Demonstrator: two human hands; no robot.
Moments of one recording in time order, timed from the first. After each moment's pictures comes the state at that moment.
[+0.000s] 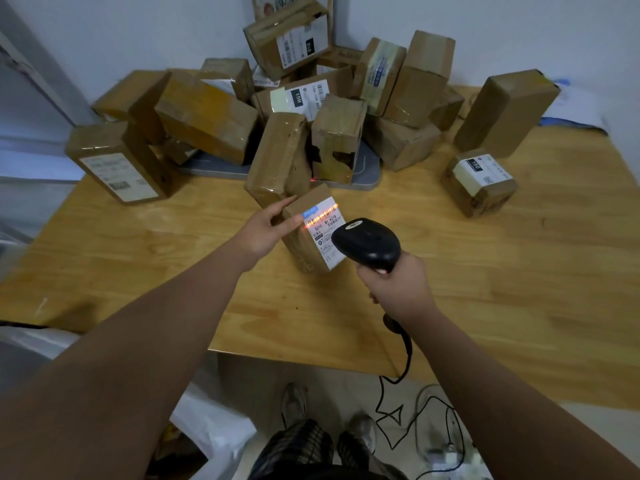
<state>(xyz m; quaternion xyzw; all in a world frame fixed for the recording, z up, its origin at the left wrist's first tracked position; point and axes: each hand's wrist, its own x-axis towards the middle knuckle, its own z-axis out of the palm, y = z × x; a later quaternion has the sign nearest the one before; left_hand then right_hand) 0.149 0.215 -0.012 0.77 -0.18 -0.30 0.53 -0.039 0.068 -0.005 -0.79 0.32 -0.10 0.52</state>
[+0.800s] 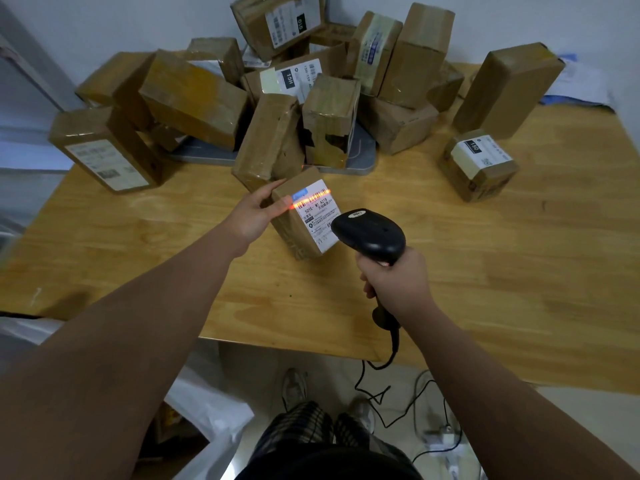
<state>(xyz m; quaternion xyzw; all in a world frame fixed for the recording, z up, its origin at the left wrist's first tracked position) 0.154 0.211 -0.013 0.80 -0.14 -0.31 0.50 -0.050 0.070 -0.001 -0.72 0.36 -0.10 0.59</state>
